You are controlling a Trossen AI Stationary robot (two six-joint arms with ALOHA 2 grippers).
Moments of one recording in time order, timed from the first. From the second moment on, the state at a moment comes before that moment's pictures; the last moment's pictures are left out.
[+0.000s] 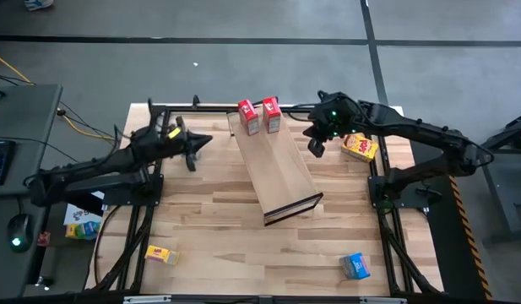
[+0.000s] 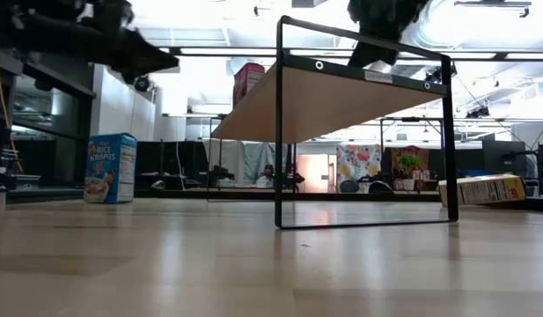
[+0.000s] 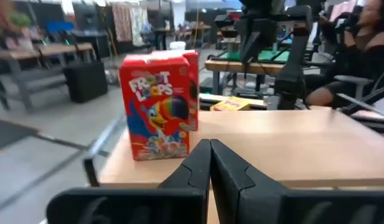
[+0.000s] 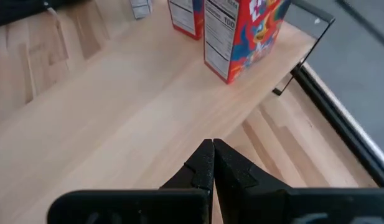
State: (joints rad) left arm 0.43 0.56 0.30 0.23 0.08 0.03; right arm -0.36 1.25 1.23 -0.76 -0.02 0.08
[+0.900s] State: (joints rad) left arm 0.55 1.00 0.96 -1.13 -0.18 0.34; right arm -0.27 1.21 1.23 -0.78 0.15 0.13
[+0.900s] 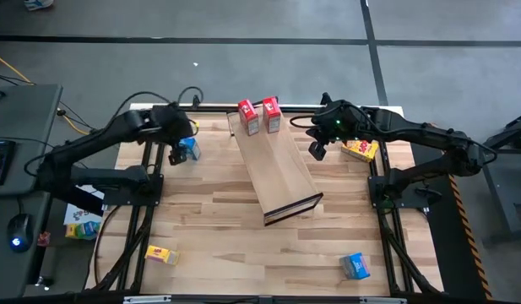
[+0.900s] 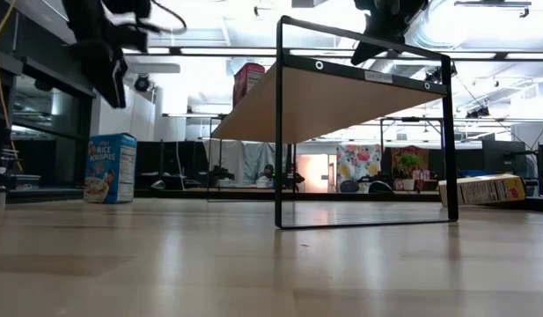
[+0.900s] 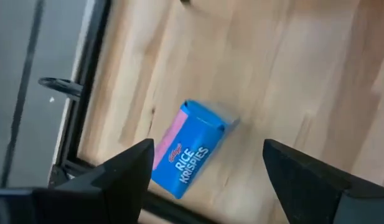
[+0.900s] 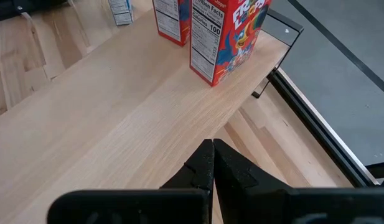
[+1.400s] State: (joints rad) left arm 0.56 1.14 0.96 -1.14 -0.23 0.67; right arm -0.27 1.21 1.23 -0.78 0.15 0.13
